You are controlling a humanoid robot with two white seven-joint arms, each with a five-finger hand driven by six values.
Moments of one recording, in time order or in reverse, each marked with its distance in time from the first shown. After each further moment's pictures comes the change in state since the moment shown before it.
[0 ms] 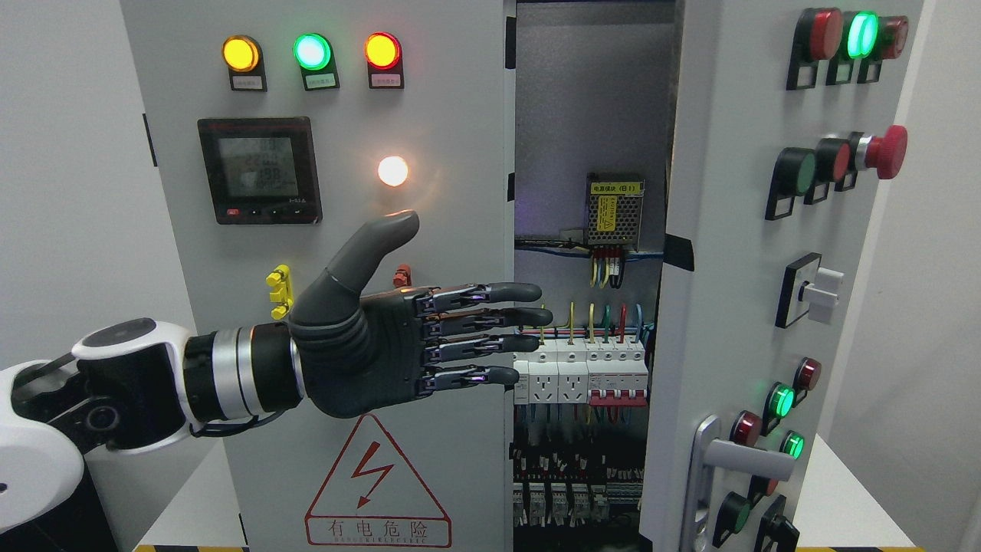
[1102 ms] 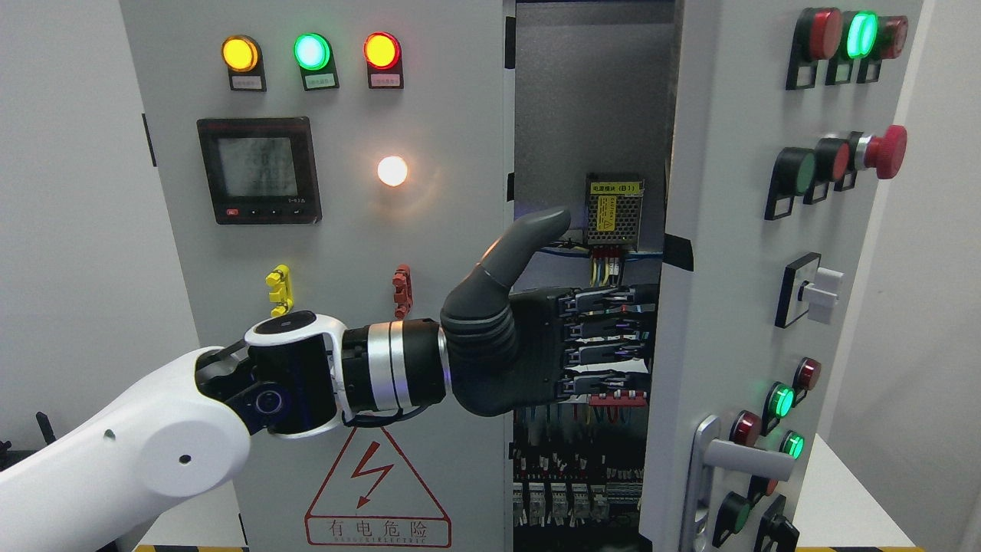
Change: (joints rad) left arm 0.002 -0.305 0.025 0.124 -0.030 0.006 0.033; right arm 0.000 0.000 0.000 0.000 0.000 0.000 0.000
